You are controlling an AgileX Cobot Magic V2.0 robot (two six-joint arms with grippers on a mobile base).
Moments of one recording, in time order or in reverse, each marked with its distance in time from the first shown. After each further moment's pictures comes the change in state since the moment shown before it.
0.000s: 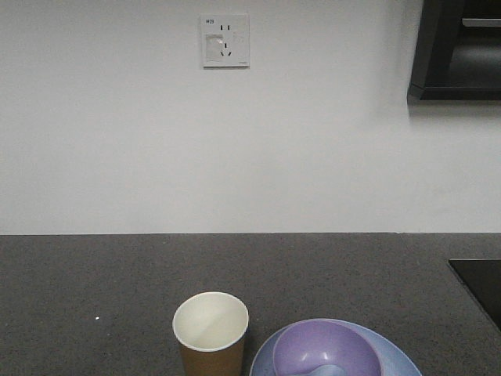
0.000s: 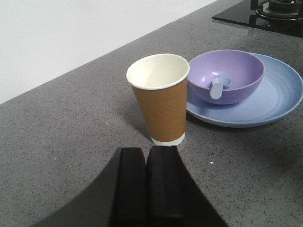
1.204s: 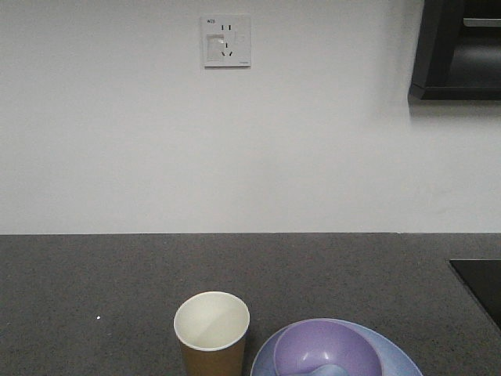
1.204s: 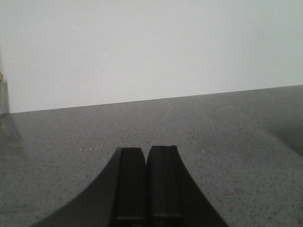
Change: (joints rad) left arm 0.624 -0.530 0.559 -0.079 -0.381 0.001; right arm 0.000 0.000 0.000 0.003 -0.003 0.000
